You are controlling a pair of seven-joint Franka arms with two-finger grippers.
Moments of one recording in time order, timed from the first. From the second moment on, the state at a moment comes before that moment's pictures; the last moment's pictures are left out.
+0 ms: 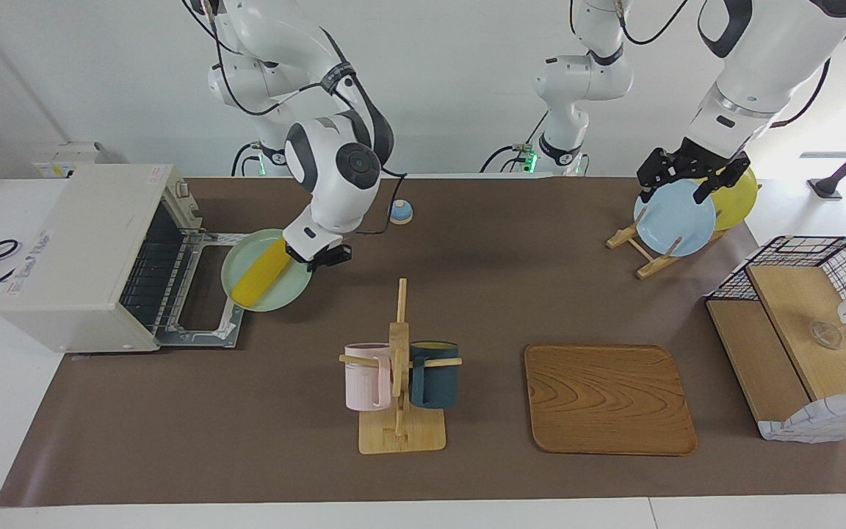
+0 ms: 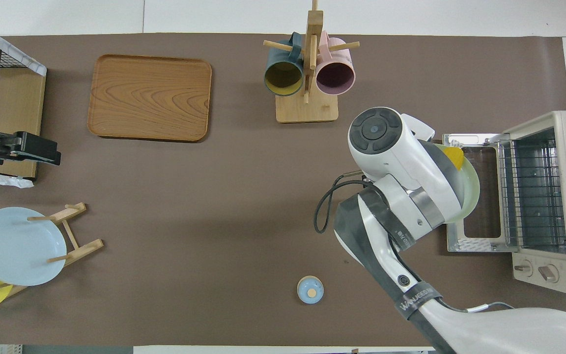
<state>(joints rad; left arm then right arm) -0.08 -0.03 -0.02 -1.61 -0.02 1.54 -0.01 0.37 0.21 0.03 -1.87 -0.32 1.79 0.45</state>
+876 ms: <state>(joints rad) -0.08 -0.03 -0.02 -1.61 -0.02 1.54 -0.01 0.20 0.14 0.03 -1.95 -0.35 1.83 0.24</state>
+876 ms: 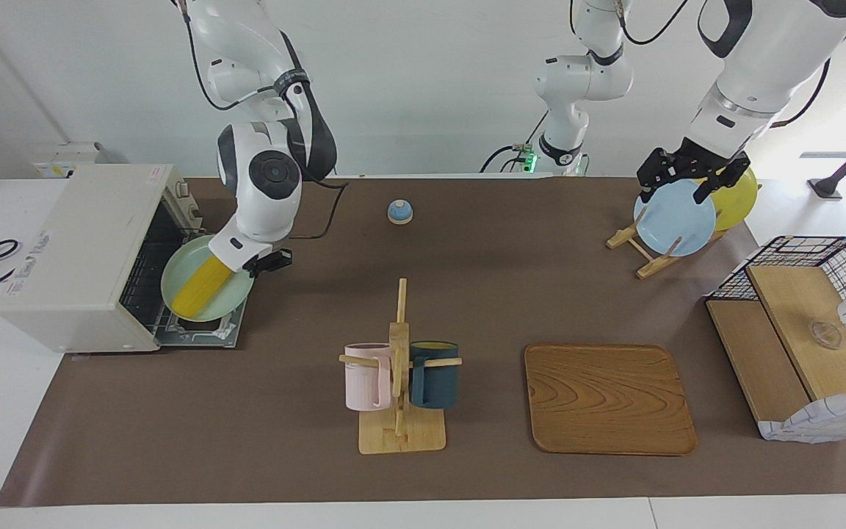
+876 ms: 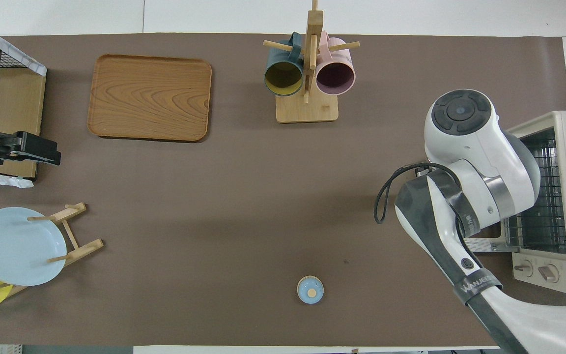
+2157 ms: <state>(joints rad) -0.08 -0.03 -0.02 -1.61 -0.02 1.54 -0.01 0.00 0.08 0.03 -2.07 -0.36 1.92 0.01</state>
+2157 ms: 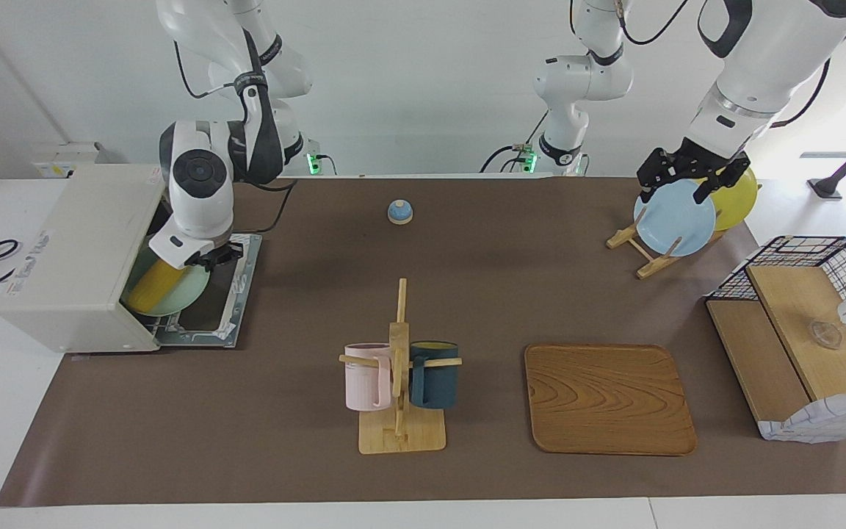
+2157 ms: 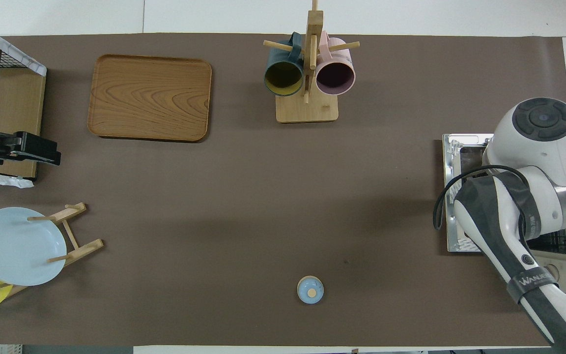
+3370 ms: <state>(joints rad) -0.08 -0.03 -0.02 -1.61 -0.02 1.54 -0.01 -0.04 0.08 0.04 -2.09 -0.32 1.95 -0.01</state>
